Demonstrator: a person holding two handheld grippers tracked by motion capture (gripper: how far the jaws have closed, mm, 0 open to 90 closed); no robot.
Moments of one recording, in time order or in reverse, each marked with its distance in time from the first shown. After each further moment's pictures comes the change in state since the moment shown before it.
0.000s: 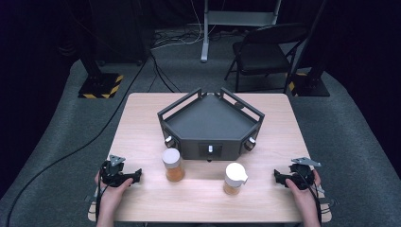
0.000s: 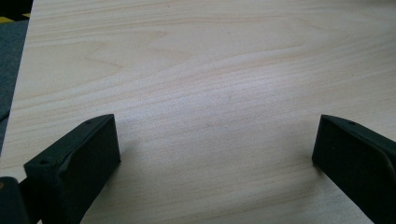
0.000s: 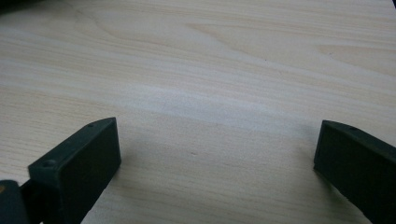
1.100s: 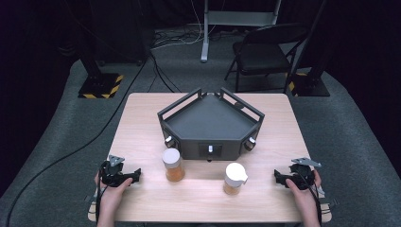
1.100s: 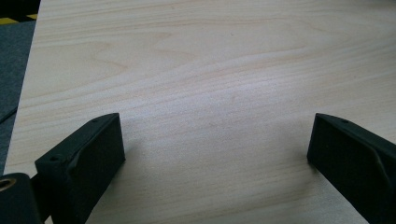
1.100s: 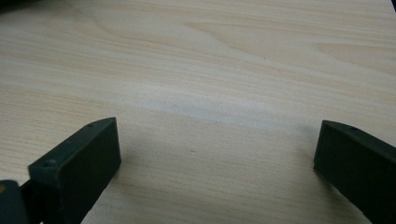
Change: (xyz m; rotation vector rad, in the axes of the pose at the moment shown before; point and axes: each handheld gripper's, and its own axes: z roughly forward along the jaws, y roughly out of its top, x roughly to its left) left arm -0.001 -0.002 -0.001 -0.011 0.009 -0.010; right arm 0.000 -0.001 -0.001 0.000 -0.002 0.003
